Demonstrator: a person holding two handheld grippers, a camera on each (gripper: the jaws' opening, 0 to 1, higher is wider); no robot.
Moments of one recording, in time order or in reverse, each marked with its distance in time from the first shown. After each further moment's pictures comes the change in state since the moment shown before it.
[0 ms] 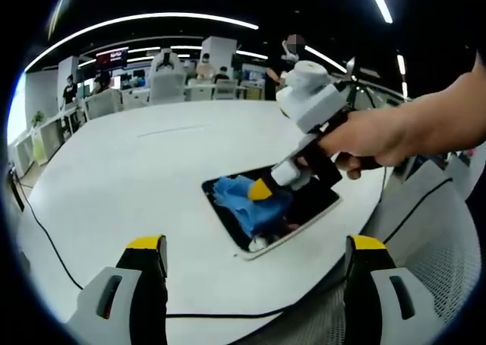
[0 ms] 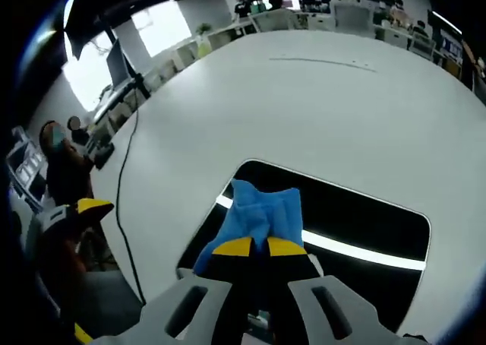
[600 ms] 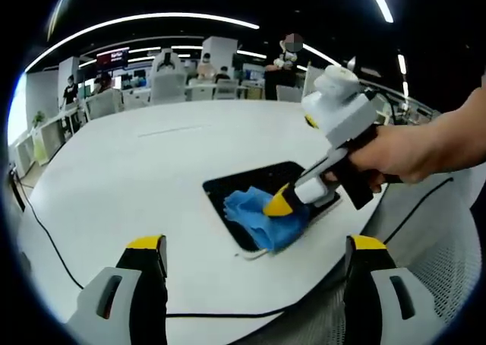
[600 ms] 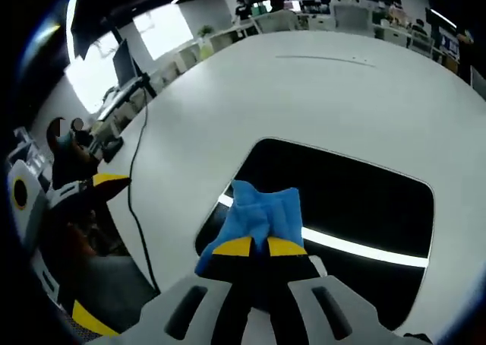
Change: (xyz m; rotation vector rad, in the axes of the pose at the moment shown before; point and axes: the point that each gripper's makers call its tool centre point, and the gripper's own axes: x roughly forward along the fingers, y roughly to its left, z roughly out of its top) left arm -0.001 0.001 0.000 0.000 0.002 0.005; right arm -0.016 0.019 -0.028 0.016 -0.008 0.025
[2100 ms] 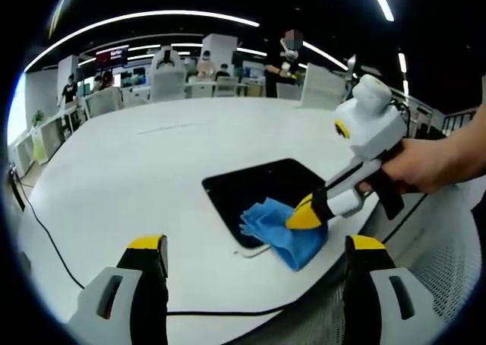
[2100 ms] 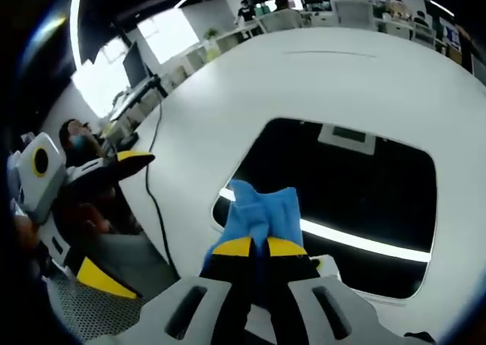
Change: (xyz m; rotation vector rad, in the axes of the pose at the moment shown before) left arm 0.000 -0.001 -0.002 0.000 0.016 -0.003; right arm -0.016 0.007 -0.026 0.014 -0.002 0.058
